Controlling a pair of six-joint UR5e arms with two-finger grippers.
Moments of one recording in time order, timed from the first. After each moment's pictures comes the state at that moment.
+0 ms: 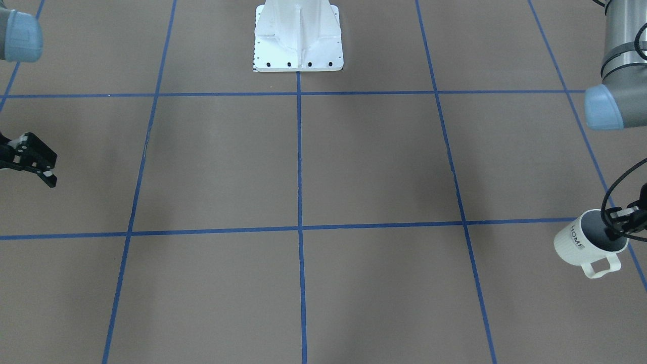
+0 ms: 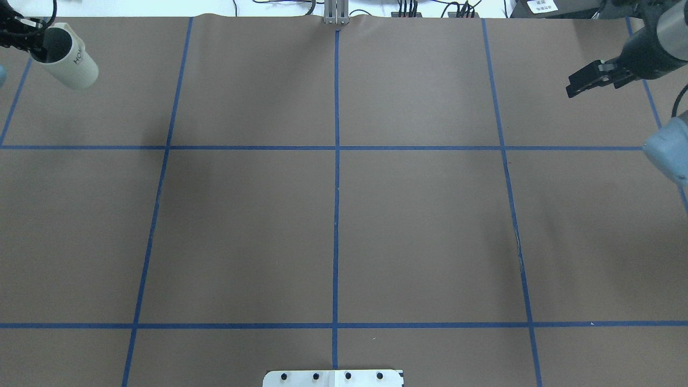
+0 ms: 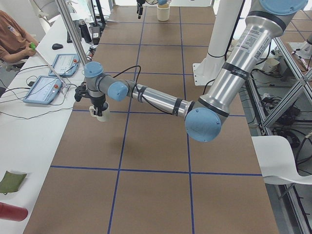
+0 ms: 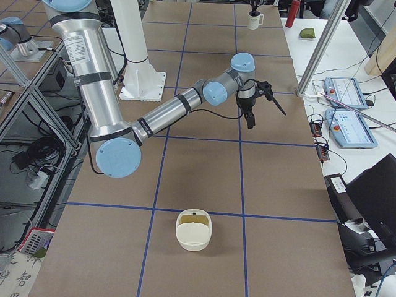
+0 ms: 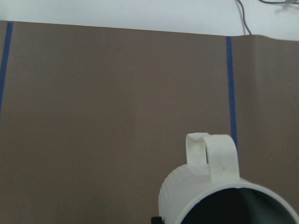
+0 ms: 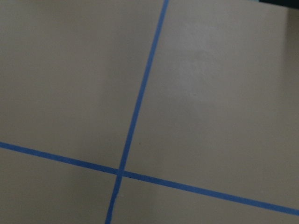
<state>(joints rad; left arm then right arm) -1.27 -1.99 -1.48 -1.64 -2.17 -0.50 1.18 -1.35 1.88 -1.49 2.19 0.49</state>
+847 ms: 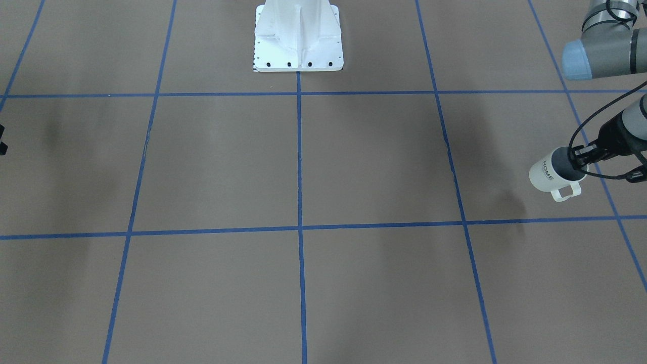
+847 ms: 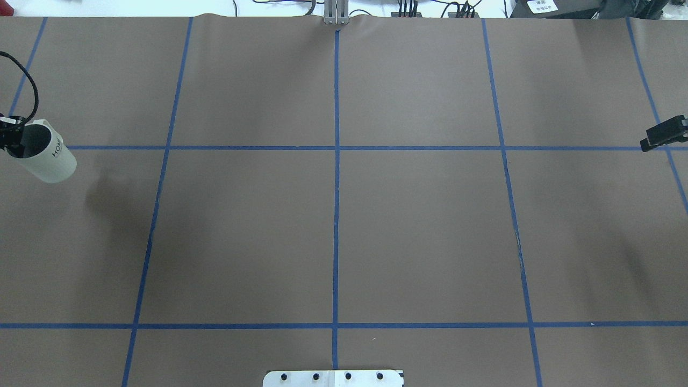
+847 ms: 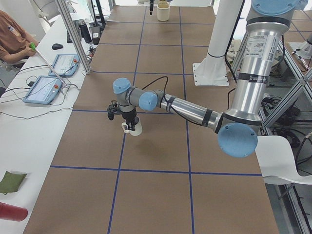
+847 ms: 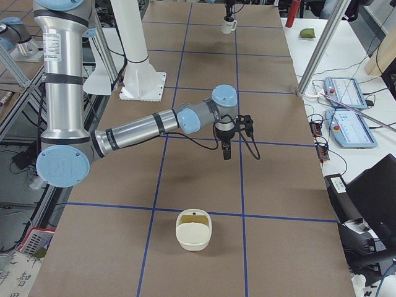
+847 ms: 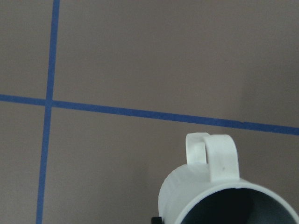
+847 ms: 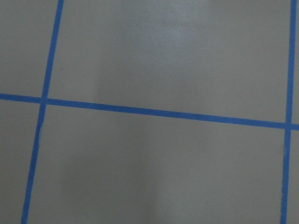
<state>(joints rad) -1.17 -1.68 -1.71 -1.63 -2.26 -0.64 1.24 -1.61 1.93 -1.45 2.24 0.45</state>
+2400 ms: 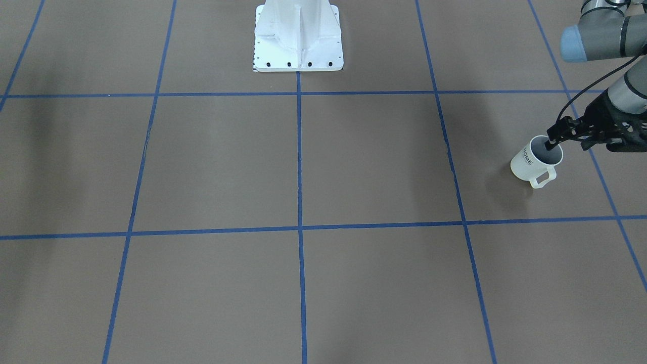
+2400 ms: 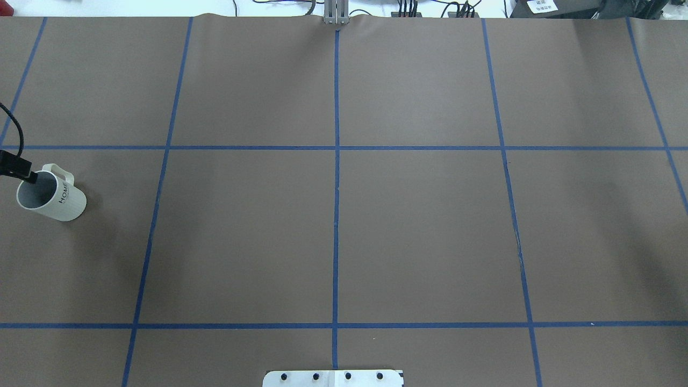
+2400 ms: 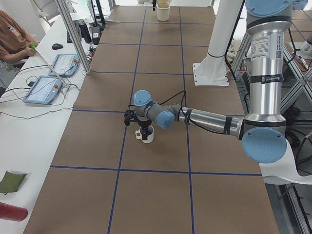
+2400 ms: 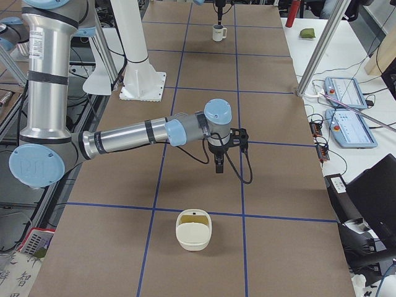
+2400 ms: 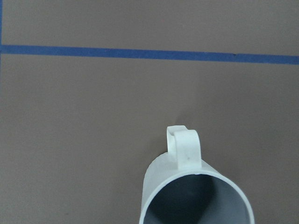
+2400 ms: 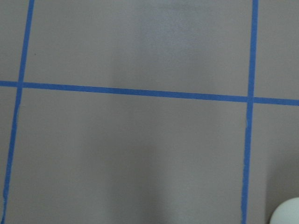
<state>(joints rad) -1.15 -1.52 -1.76 -1.91 -2.27 -0.57 1.41 -1.69 1.91 -1.50 2.35 0.24</state>
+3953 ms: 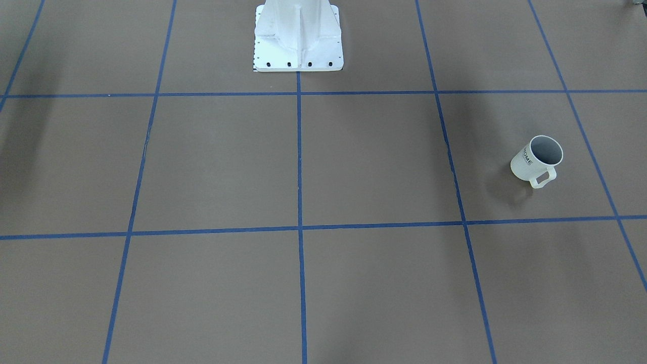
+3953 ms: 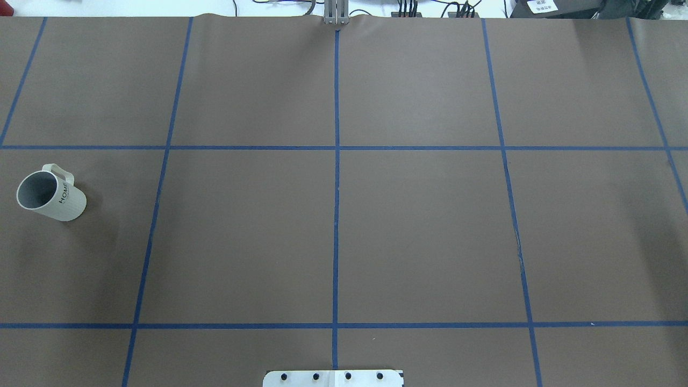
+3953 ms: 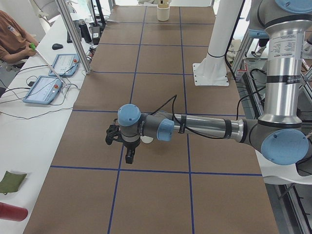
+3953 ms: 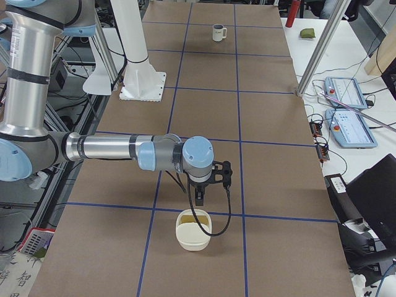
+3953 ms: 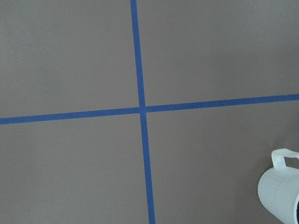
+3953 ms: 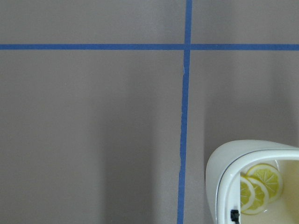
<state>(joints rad) -1.52 -1.54 -1.67 -1.69 -2.34 -0.07 1.59 -1.79 1.84 -1.59 2.45 -0.01</state>
